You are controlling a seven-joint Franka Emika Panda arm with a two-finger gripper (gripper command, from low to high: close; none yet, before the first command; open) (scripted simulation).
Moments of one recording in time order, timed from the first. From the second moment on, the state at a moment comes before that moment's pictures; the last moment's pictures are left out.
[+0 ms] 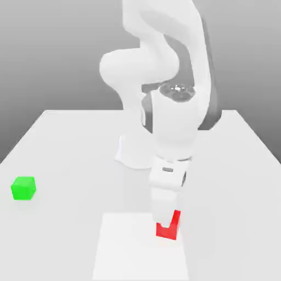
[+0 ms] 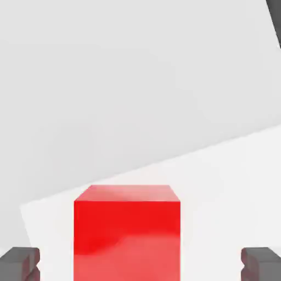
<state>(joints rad) 0.40 0.13 -0.19 -2.79 0.10 2.92 -0.37</state>
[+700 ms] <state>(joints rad) 0.37 0.05 -0.18 -2.80 0.03 2.86 -0.32</state>
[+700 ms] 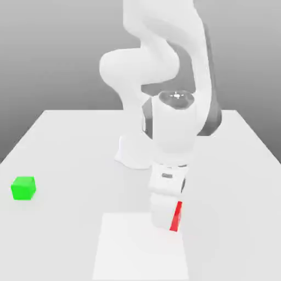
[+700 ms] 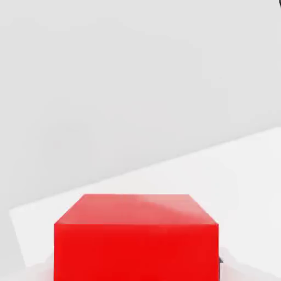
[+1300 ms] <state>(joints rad) -0.08 -0.12 -0.60 -2.74 -0.13 2.66 -0.65</state>
